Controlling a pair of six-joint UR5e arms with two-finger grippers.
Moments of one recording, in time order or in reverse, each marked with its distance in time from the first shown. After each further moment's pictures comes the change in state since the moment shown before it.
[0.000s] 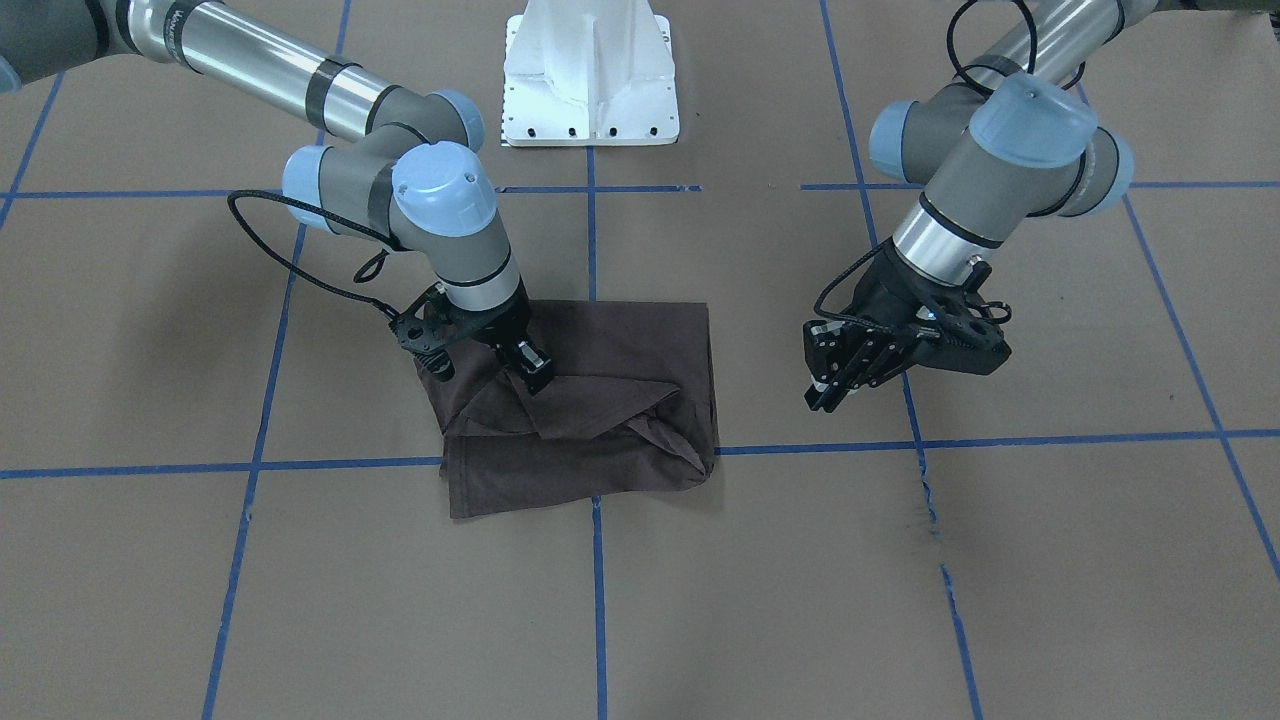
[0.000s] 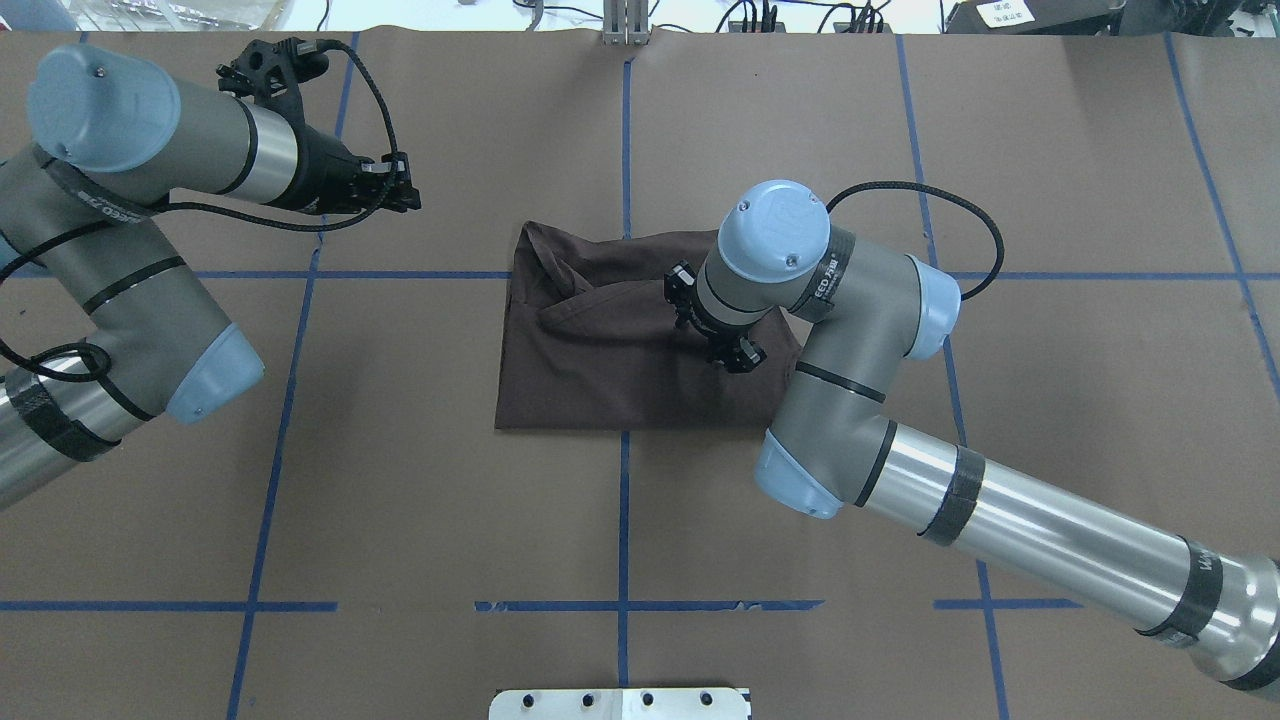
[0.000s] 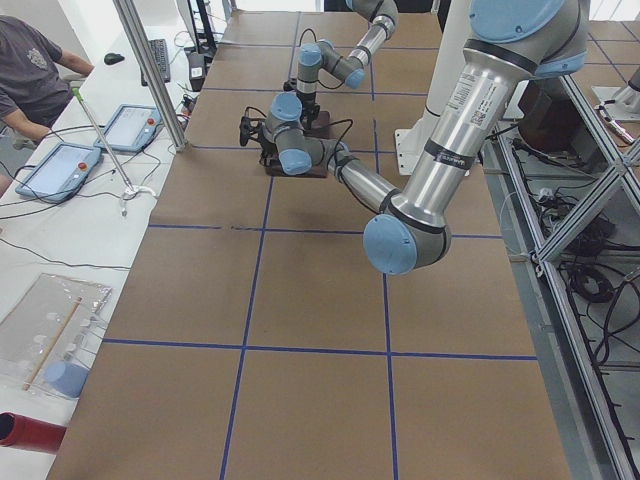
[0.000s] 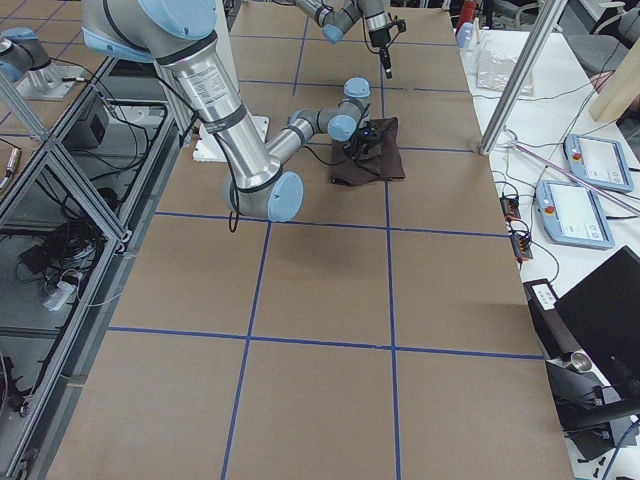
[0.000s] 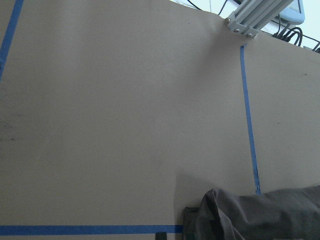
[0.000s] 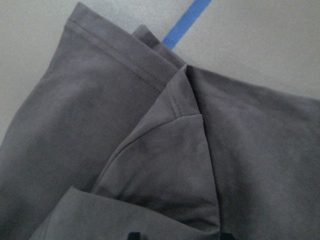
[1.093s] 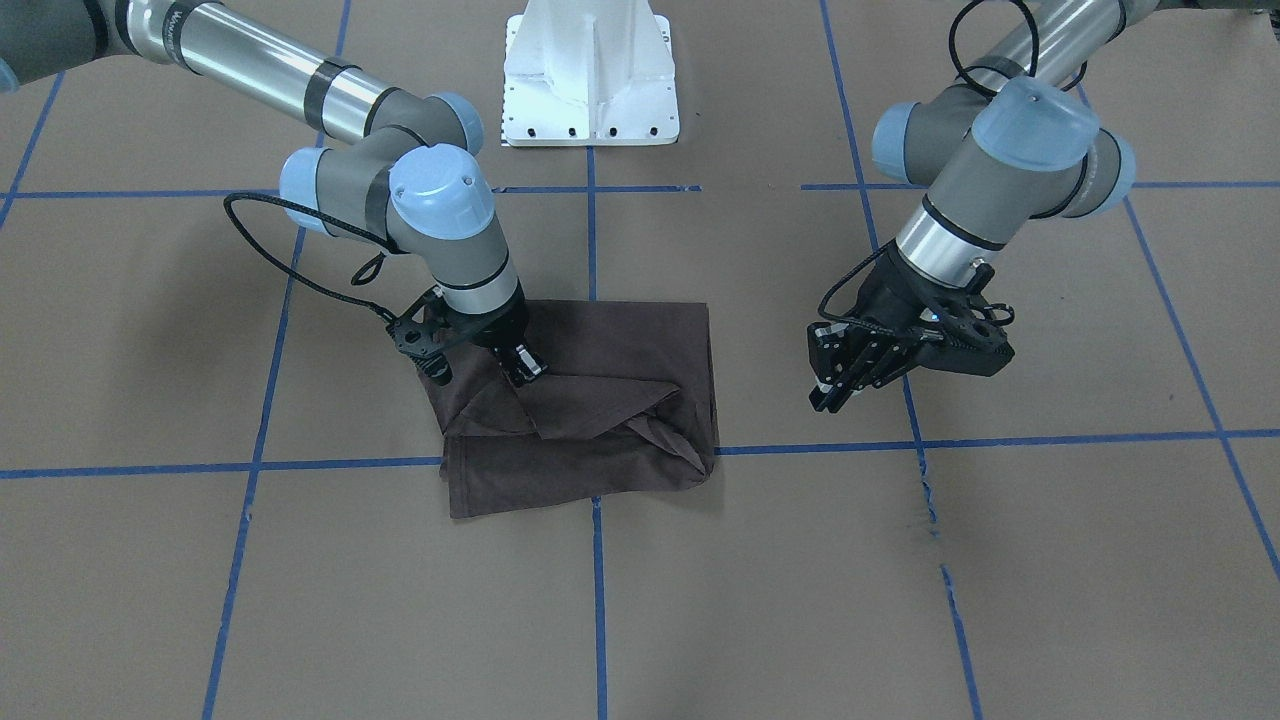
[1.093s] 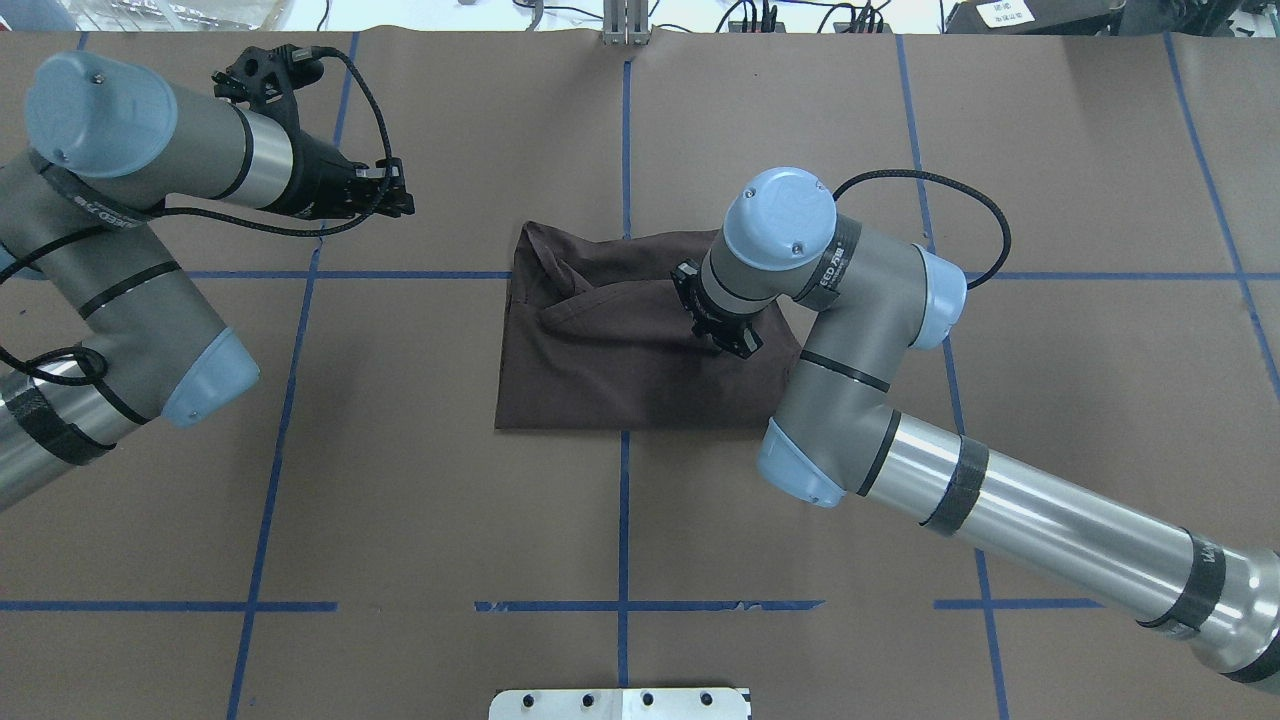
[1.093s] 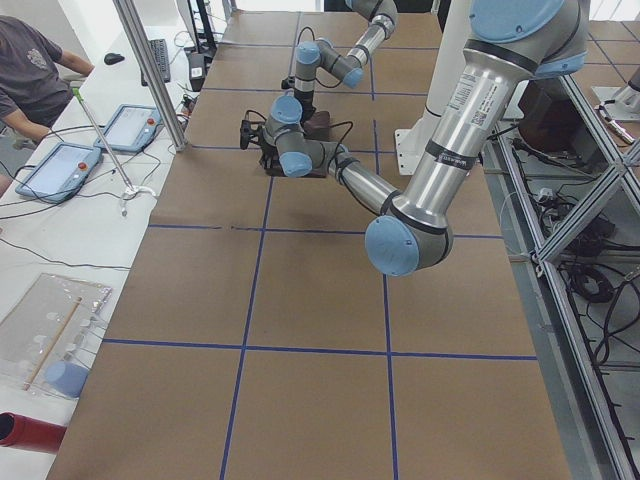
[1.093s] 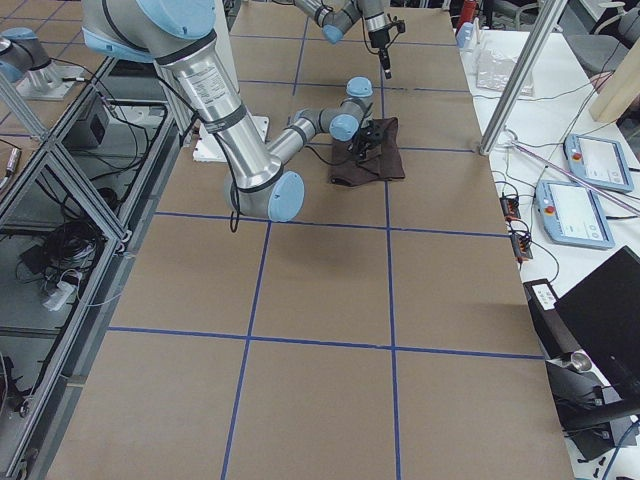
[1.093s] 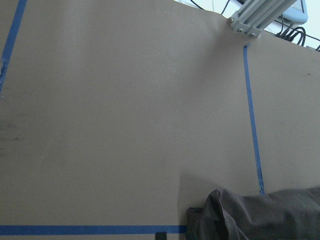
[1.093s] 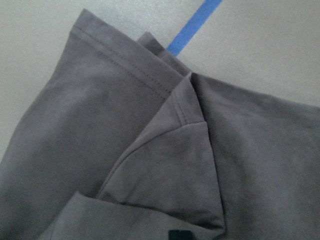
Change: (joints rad) left arm 0.001 0.013 0.002 -0.001 0.000 0.002; right arm 0.020 0.002 0.001 0.000 0.003 -0.011
